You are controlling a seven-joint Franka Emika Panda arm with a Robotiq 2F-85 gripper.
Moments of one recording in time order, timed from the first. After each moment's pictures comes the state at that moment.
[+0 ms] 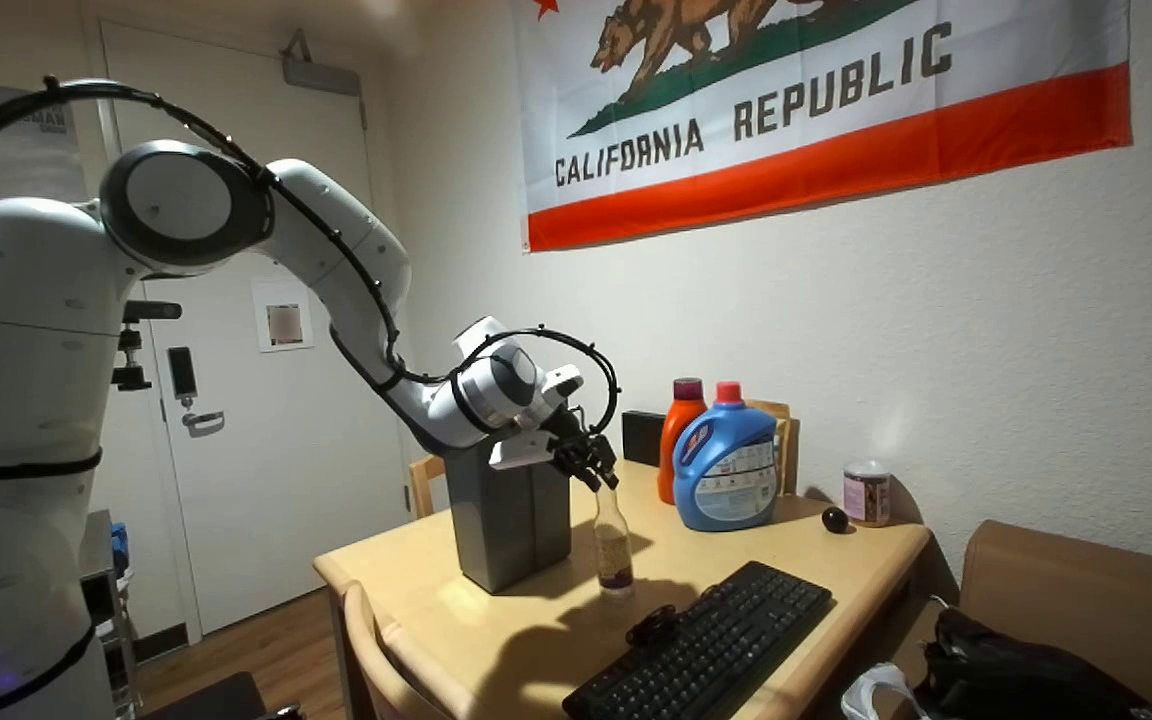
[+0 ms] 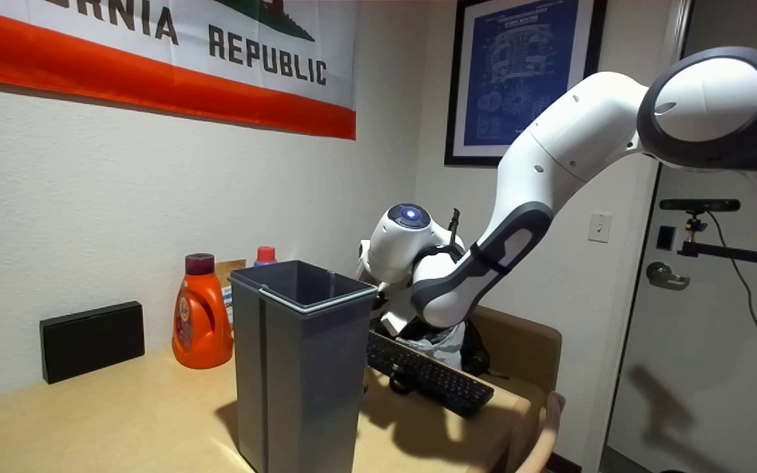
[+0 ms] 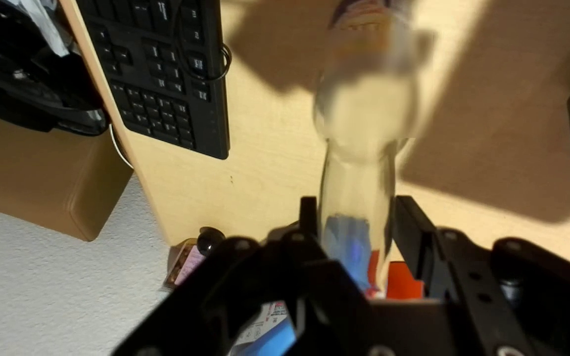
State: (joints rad) arm -0.07 0.27 -0.03 -2.12 -0.86 2.93 0.55
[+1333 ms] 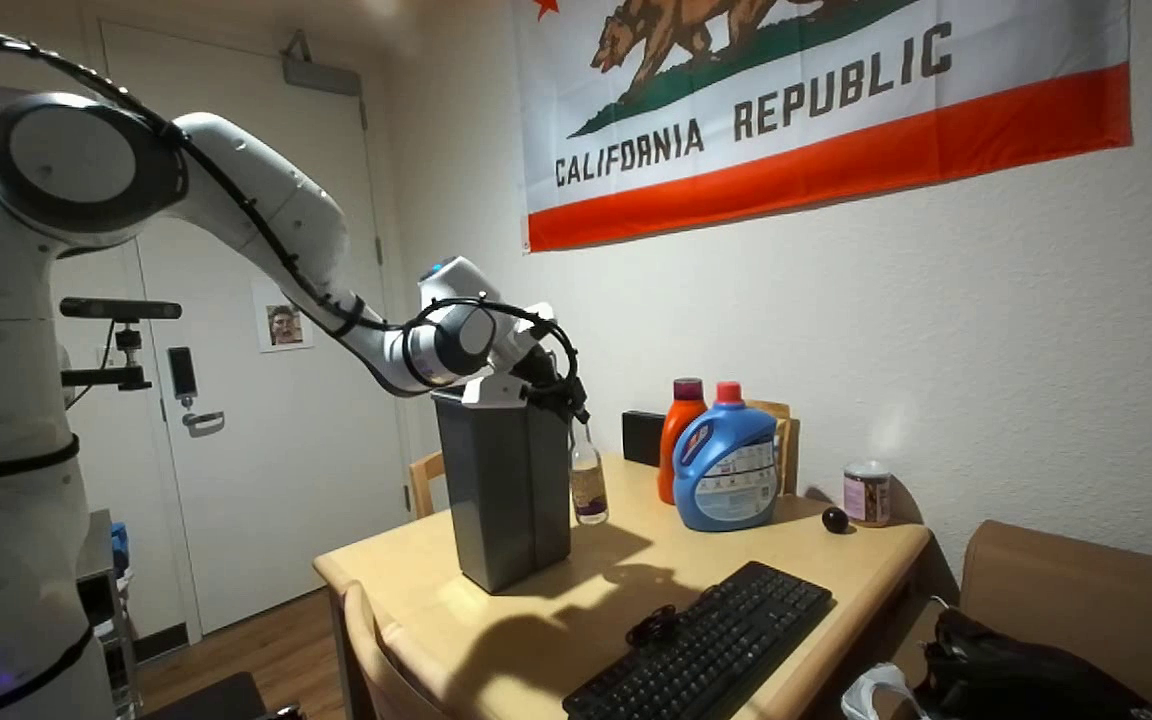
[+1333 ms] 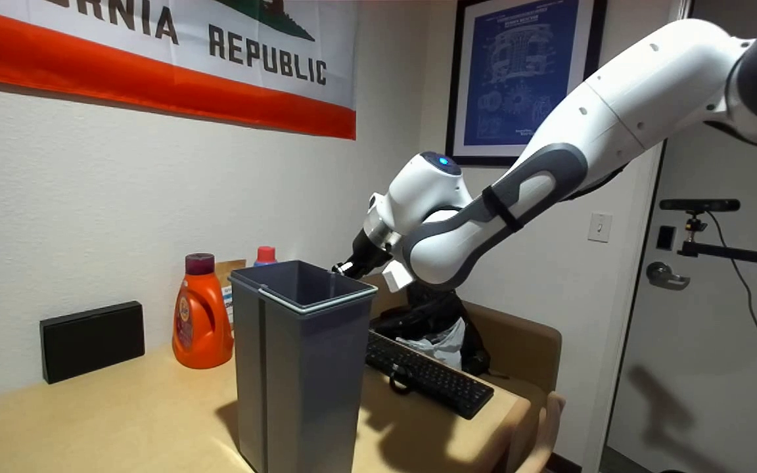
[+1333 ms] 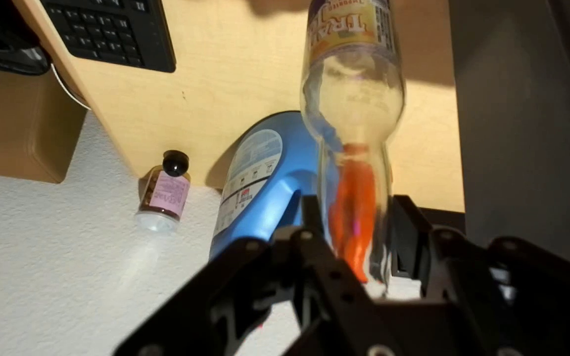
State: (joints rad) arm -0.12 0.04 0.09 -2.25 -0.35 3.01 0.19
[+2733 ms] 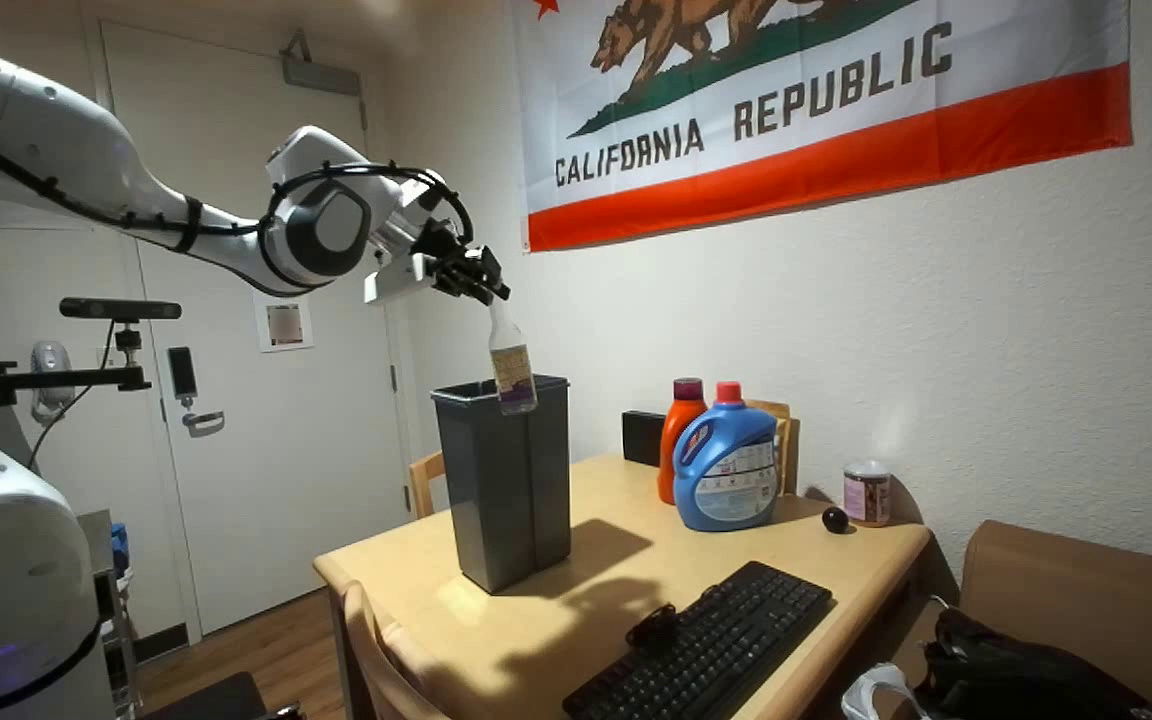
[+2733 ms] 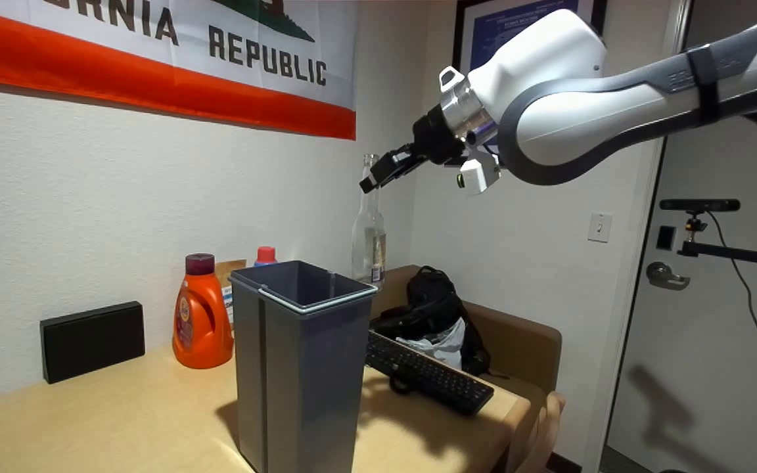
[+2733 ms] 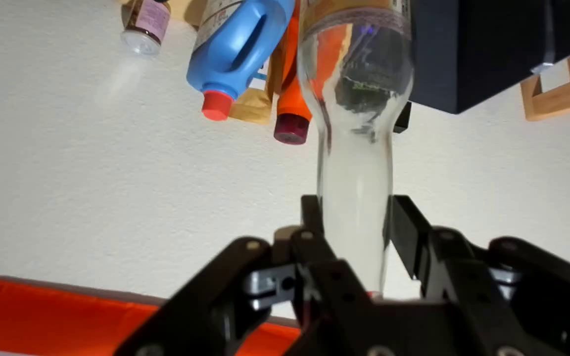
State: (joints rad) arm 0.10 -0.55 -0.01 -2.45 -0.13 2.91 -0.11
